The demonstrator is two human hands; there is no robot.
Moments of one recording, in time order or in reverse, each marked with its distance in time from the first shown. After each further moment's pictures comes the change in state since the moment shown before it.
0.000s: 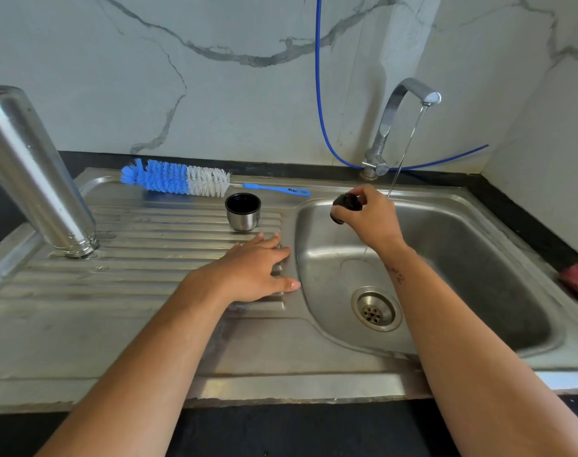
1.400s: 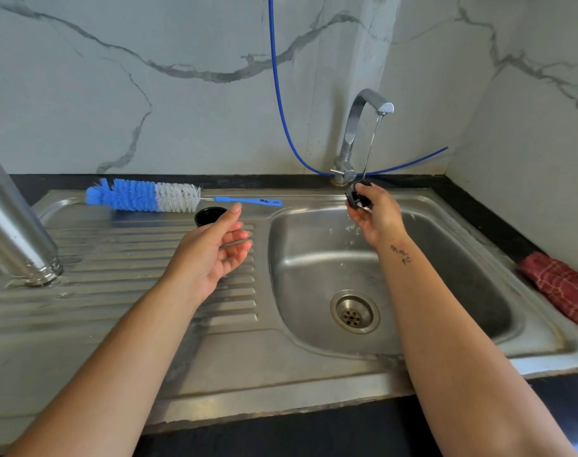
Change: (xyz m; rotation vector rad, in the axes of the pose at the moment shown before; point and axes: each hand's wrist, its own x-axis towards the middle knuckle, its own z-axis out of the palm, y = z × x) left_hand 0.000 0.016 -0.025 -1.724 0.458 -0.262; right_hand 0.027 0.017 -0.047 1.212 0.158 0.389
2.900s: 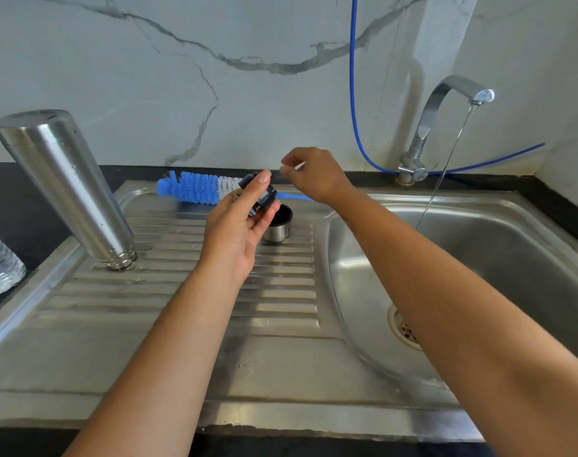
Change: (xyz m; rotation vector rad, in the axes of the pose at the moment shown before) left_hand 0.007 0.035 -0.021 -0.316 0.109 0.228; right_hand -0.011 0.058 0.192 -1.275 -0.594 -0.667
